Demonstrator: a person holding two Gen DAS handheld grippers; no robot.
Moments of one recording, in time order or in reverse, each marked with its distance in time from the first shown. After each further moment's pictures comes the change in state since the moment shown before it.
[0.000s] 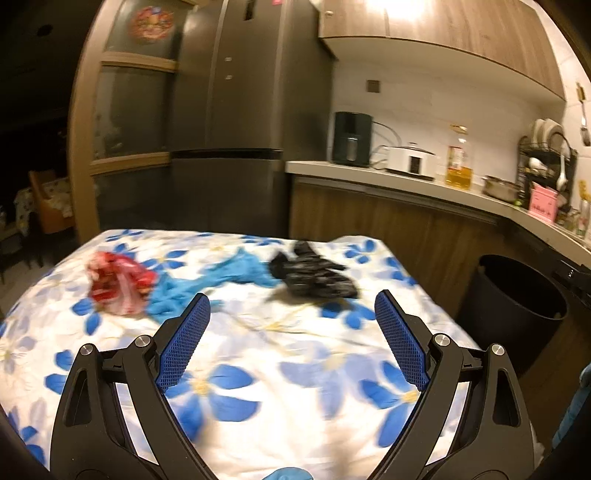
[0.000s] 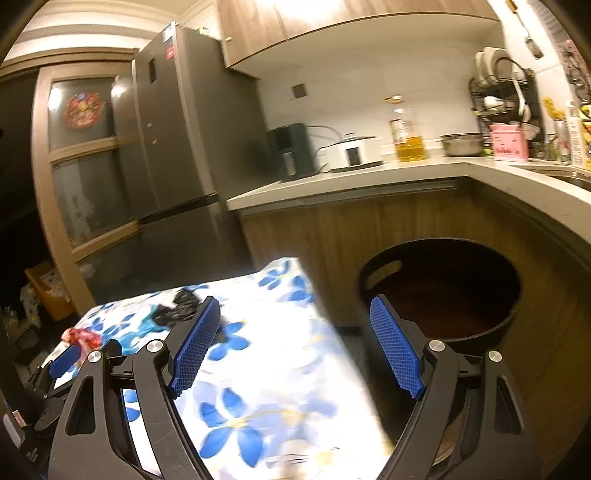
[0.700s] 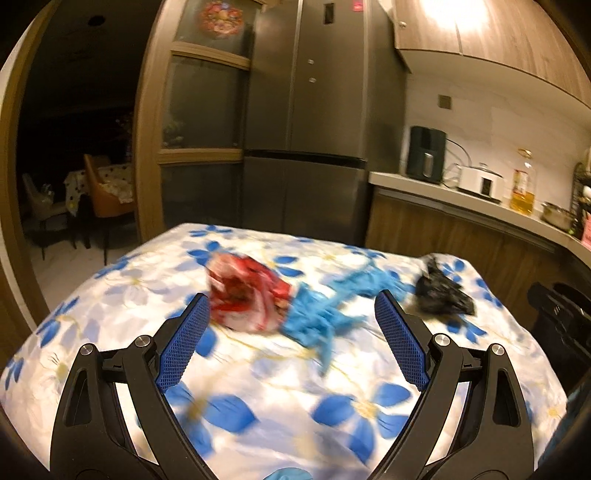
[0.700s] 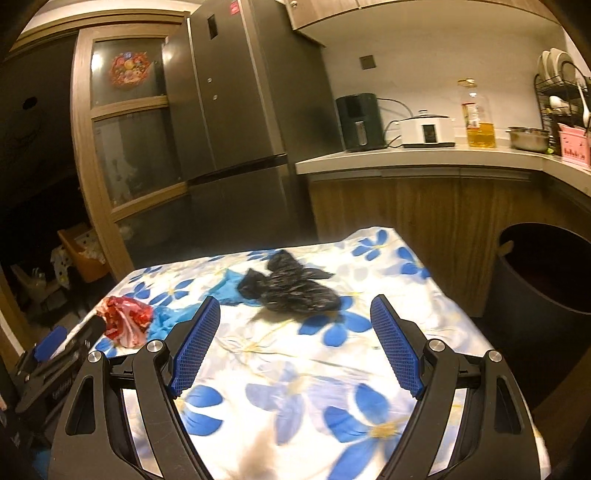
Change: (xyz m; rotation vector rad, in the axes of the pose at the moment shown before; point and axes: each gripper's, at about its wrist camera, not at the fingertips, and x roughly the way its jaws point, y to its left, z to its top) left arm 0.001 0.127 0.010 -0.095 -0.032 0.216; right arm 0.057 0.118 -0.031 -0.089 0.102 0.161
